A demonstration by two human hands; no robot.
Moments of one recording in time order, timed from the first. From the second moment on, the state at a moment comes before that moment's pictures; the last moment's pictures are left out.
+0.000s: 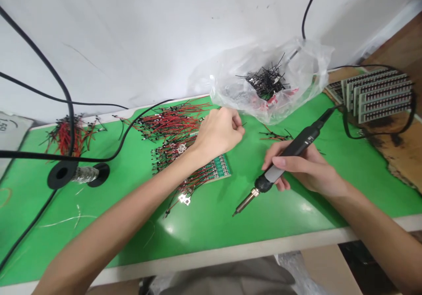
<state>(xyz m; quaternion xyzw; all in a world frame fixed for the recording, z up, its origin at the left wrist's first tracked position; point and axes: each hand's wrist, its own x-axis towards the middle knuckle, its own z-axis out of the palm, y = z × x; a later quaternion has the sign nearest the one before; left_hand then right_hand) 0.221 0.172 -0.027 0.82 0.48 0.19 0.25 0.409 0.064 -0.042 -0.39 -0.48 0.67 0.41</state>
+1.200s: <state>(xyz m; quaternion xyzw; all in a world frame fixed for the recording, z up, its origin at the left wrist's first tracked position) 0.107 0.062 -0.031 0.81 0.44 0.33 0.21 0.393 0.076 -0.050 -0.51 -0.39 0.60 0.48</state>
